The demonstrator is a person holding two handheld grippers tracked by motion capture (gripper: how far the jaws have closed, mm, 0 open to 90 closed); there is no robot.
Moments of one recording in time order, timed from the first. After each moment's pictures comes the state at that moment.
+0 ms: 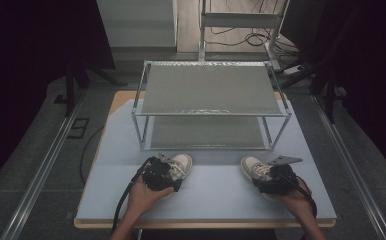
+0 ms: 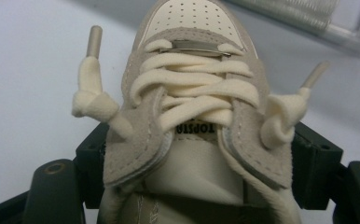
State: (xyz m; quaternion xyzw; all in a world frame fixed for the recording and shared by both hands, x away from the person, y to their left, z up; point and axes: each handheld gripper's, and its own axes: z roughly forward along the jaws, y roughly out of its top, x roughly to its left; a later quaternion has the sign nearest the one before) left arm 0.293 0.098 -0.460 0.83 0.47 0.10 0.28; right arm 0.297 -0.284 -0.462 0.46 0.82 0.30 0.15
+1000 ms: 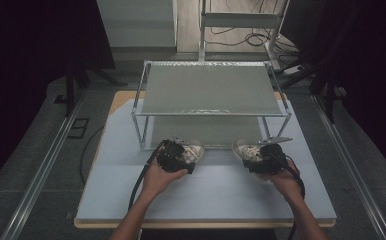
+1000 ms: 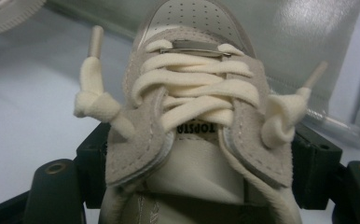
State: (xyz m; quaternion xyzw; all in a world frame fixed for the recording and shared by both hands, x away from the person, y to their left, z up) left arm 0.341 0.061 -0.440 0.84 0.45 0.10 0.29; right arm 0.346 -0.255 -0.438 0.46 0.81 0.32 0.16
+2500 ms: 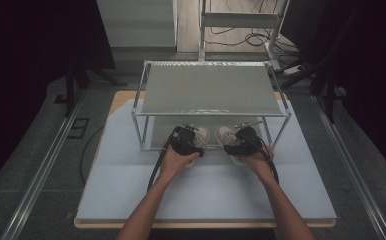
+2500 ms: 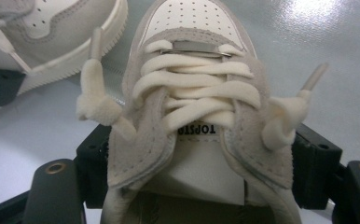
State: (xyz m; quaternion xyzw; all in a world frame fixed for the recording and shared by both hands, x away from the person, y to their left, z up) left arm 0.404 0.032 -0.456 0.83 0.48 0.12 0.25; right arm 0.409 -0.197 -0.452 0.47 0.81 0.30 0.16
